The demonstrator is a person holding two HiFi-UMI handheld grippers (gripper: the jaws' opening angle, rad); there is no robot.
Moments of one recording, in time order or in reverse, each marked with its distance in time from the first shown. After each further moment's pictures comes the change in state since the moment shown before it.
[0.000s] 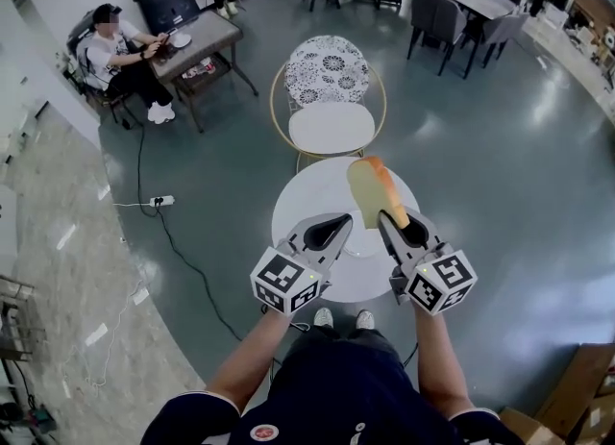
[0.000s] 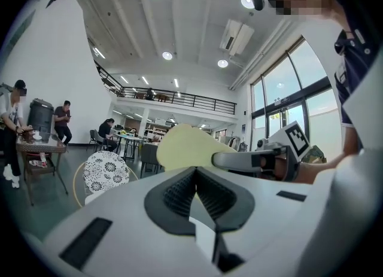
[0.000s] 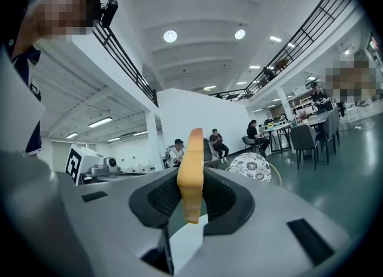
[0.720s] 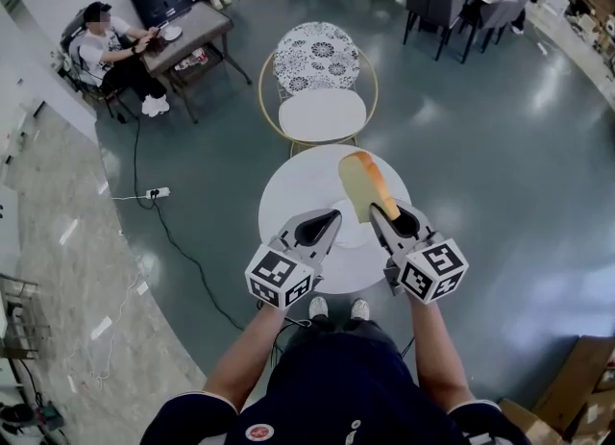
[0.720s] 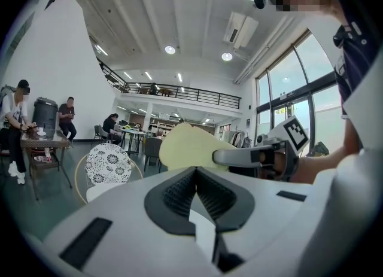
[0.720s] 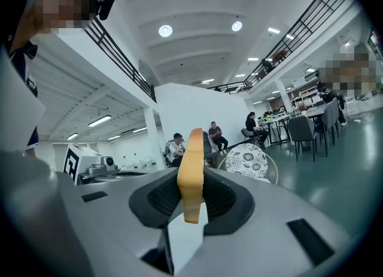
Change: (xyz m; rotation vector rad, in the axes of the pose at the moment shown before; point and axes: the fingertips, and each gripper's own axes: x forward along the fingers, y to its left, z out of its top) left arm 0.029 -0.011 -0.031 -0.005 0.057 0.047; right arm -0.014 -0.039 -0.022 0.031 0.061 0.012
